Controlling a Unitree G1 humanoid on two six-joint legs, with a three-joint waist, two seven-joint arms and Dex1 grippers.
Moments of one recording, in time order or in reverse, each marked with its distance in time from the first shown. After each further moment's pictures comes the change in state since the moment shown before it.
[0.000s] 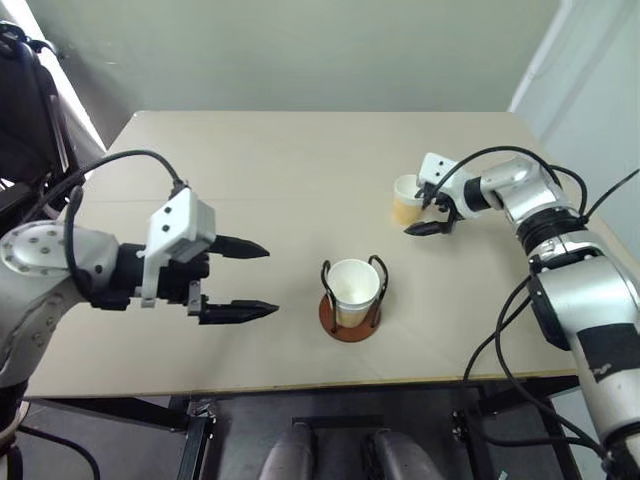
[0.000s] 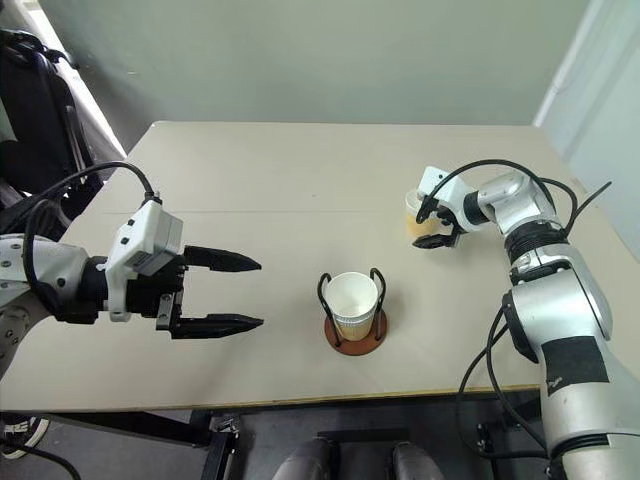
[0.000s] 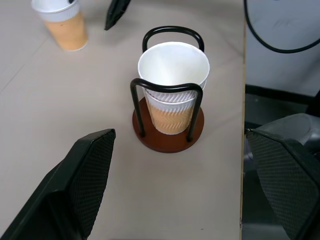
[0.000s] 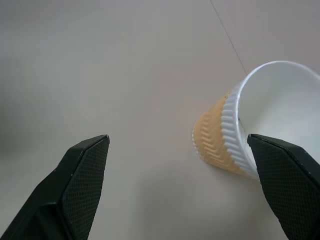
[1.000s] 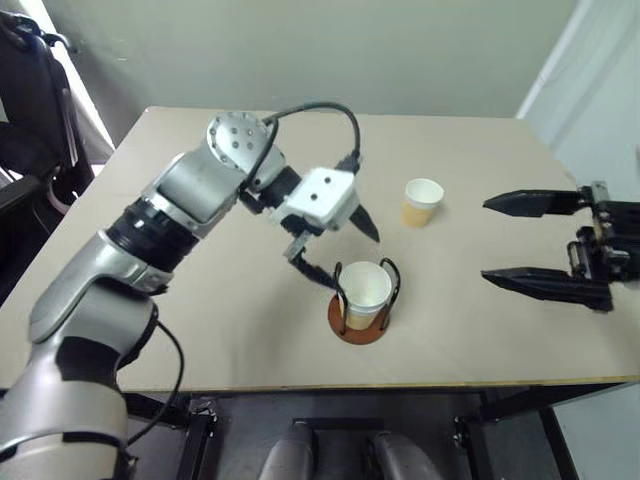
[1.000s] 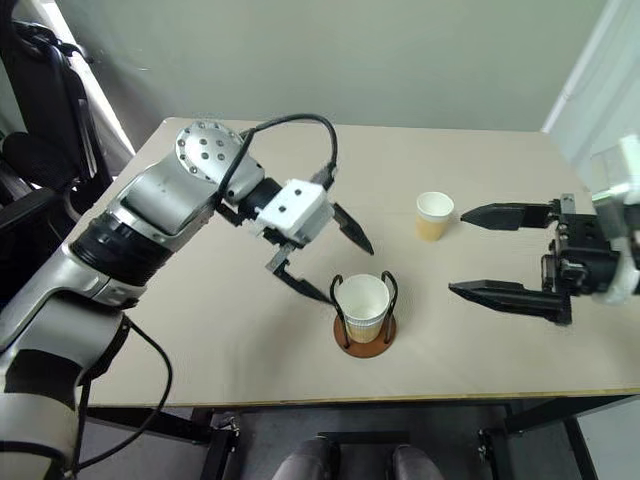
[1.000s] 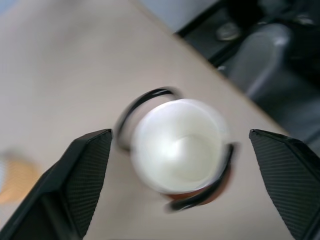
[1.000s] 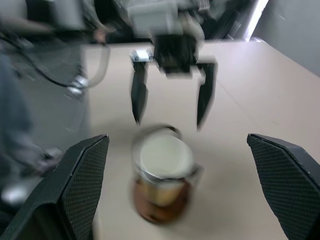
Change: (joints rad) left arm -0.928 -0.420 -0.865 0.815 0.374 -0.757 -0.414; right arm 0.894 -0.673 -0.695 -1.670 1.137 0.801 -0.021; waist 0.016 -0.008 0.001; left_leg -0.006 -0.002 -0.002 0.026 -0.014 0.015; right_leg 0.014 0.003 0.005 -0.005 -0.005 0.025
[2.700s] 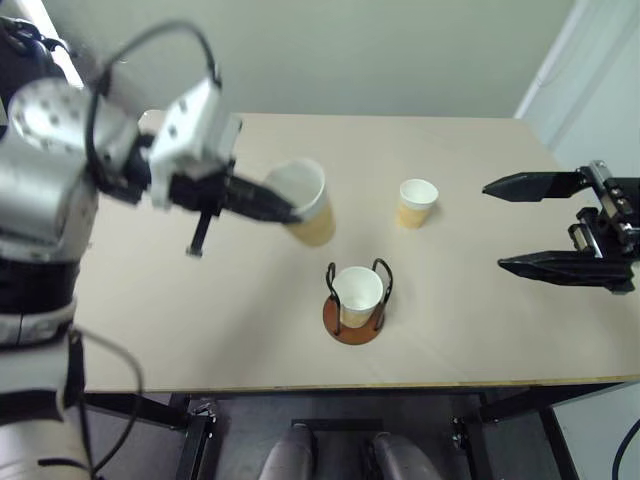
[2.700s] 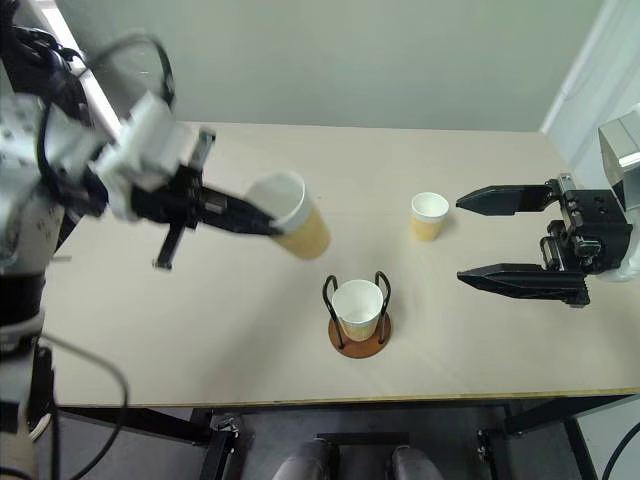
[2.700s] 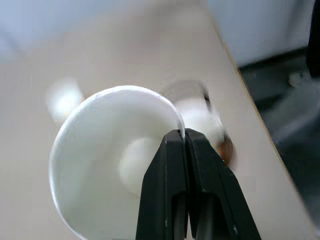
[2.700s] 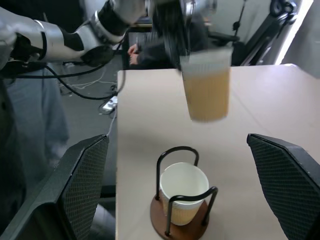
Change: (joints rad) left arm 0.172 0.200 0.486 -0.353 -0.126 0.413 -0.028; right arm -0.099 0.070 -0.068 0.018 0.103 0.124 0.145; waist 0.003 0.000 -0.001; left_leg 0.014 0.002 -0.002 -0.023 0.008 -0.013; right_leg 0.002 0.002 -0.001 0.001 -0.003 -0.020
